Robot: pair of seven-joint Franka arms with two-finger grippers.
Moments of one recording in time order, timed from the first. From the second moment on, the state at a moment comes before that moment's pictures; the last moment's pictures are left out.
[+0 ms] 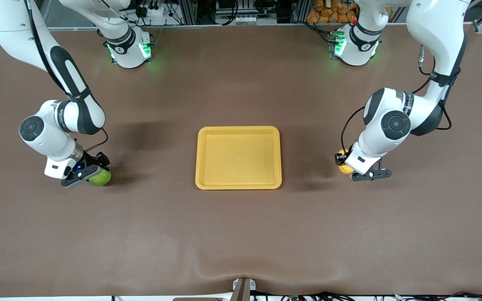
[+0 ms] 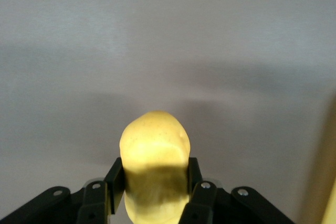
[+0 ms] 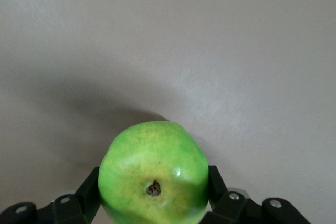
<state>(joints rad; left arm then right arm) -0.05 0.35 -0.24 -2.00 0.14 2.31 -0.47 -0.03 0.39 -0.03 -2.16 0.06 2.69 -0.66</state>
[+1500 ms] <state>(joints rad) -0.39 0.61 -0.27 -1.67 0.17 2.29 -0.67 0.13 0.33 -0.01 -1.88 0.06 2.13 -0.57</state>
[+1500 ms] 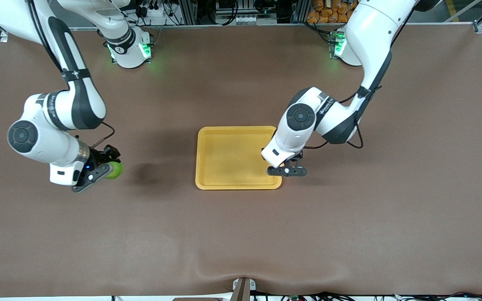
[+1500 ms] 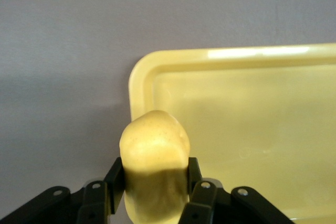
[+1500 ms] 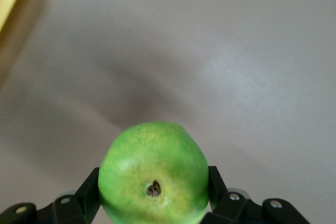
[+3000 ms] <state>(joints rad) -0.45 0.71 -0.26 -1.60 0.25 2.29 -0.80 0.38 0.39 0.07 -1.96 0.43 2.43 -1.21</state>
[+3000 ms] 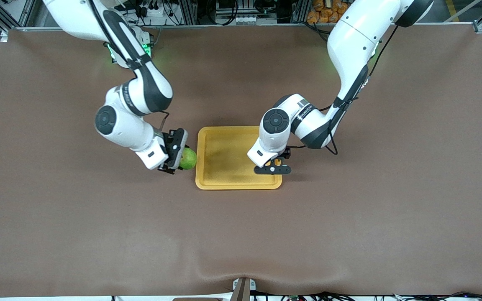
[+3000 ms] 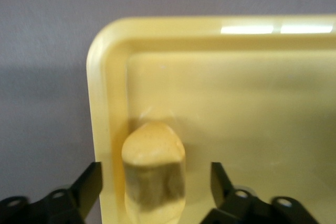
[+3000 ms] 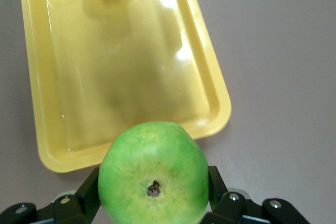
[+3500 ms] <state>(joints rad) -0.37 0.63 -0.25 -1.49 0.25 2.15 -0.73 0.50 0.46 0.07 -1.96 0.43 2.59 -1.22</state>
